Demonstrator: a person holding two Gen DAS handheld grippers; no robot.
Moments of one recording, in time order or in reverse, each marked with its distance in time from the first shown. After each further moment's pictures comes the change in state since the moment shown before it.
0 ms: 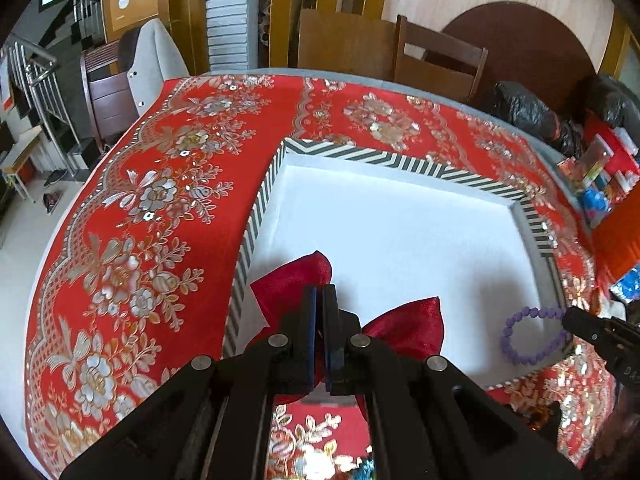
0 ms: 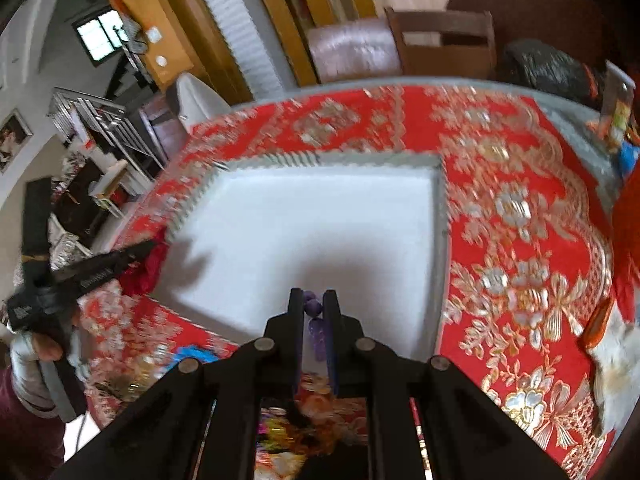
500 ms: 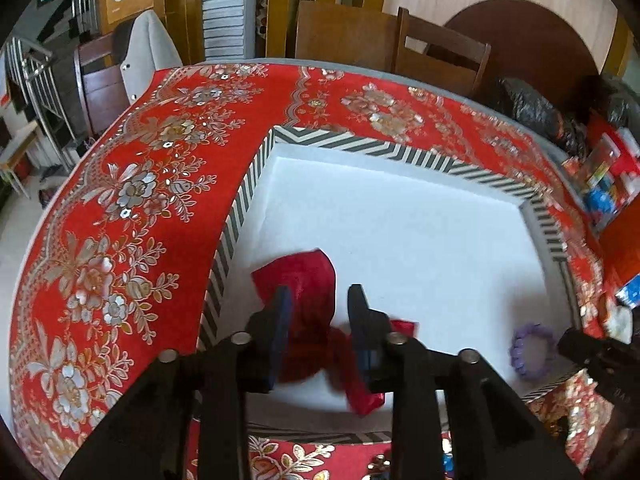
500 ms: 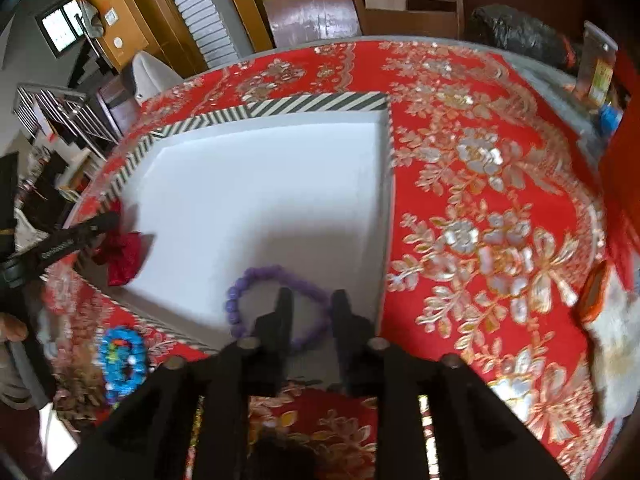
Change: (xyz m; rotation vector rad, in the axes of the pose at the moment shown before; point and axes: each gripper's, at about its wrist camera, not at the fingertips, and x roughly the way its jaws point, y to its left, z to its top) left arm 0.022 0.000 0.003 -0.020 0.004 -0.032; right arm 0.020 -0.028 -0.012 0.052 0.054 -0.042
